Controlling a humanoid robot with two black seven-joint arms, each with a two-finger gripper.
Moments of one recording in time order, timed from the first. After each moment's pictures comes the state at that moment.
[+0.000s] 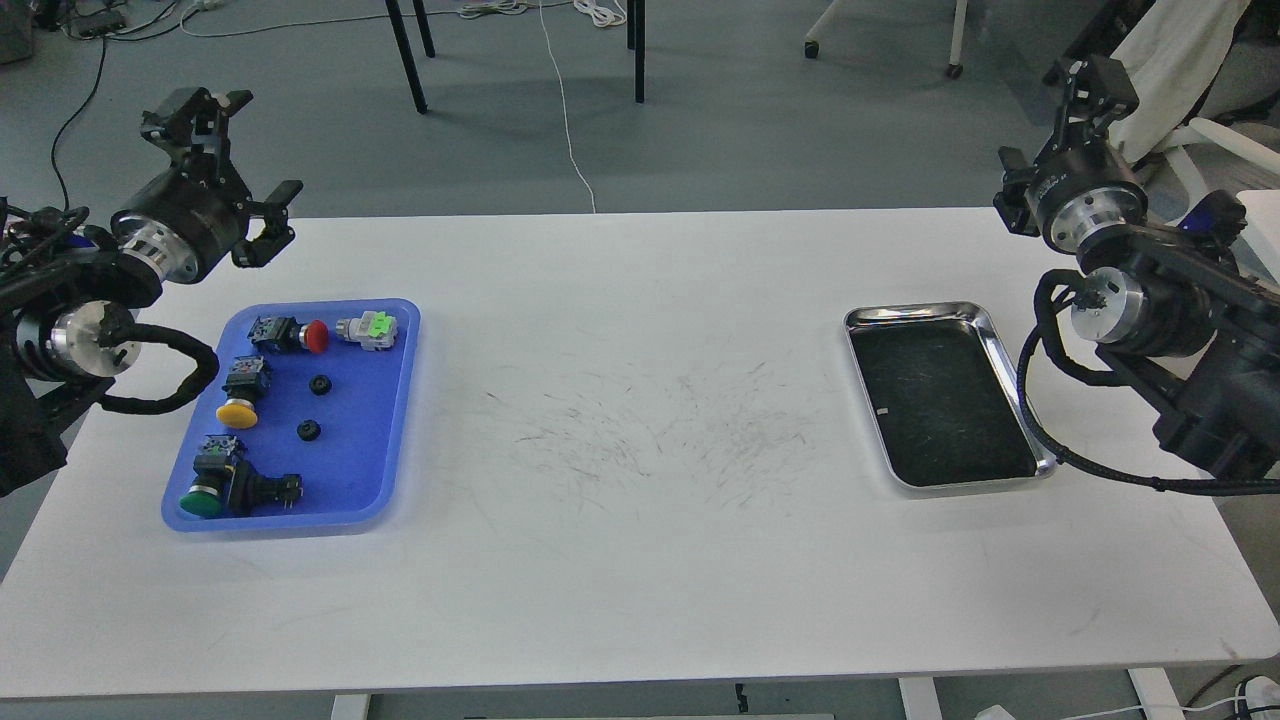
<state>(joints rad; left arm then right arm) -0.99 0.57 -0.10 -0.65 -0.28 -0.33 -0.36 0.96 -0.48 0.38 0.79 0.08 -0.19 0.36</state>
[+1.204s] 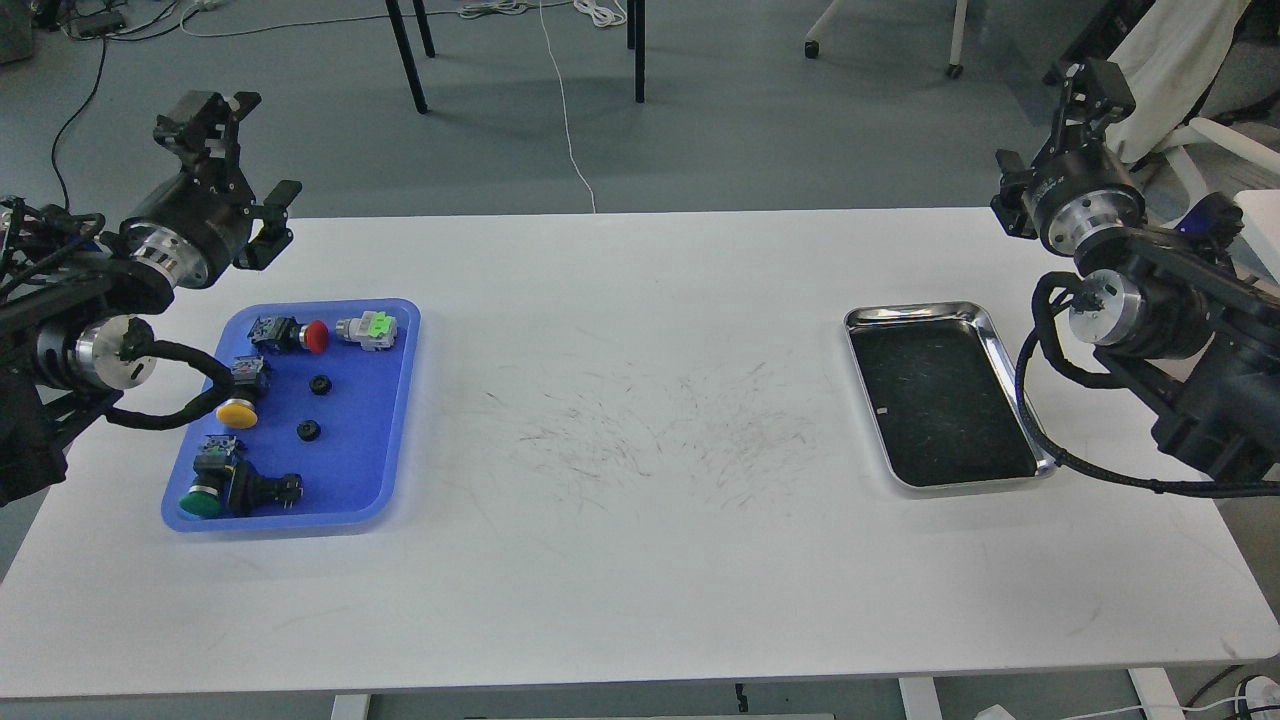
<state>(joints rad) -0.99 0.58 -0.05 -0.70 -0.19 -0.22 -0.45 0.95 -0.48 0.38 0.80 0.08 -0.19 0.36</state>
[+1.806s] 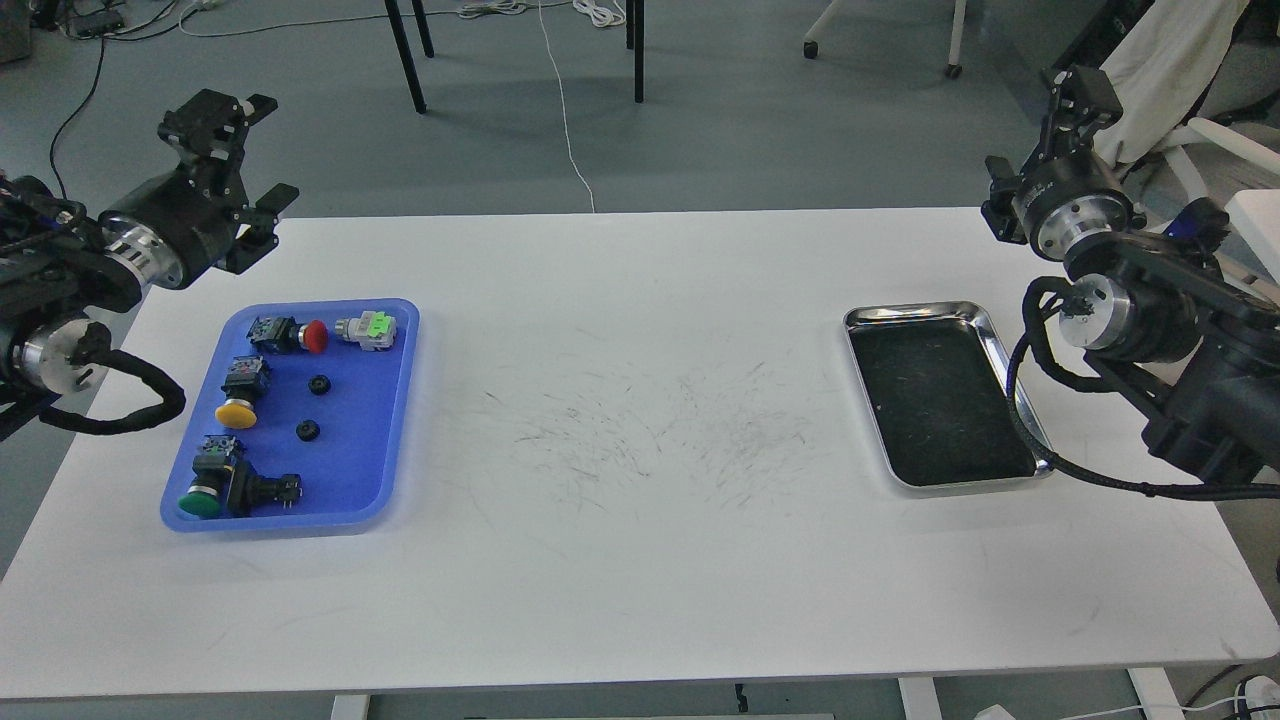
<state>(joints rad) -1.08 0.76 0.05 -0.91 -0.03 -0.22 -0.44 0.95 -0.46 0.37 0.79 0.08 -0.19 0.36</state>
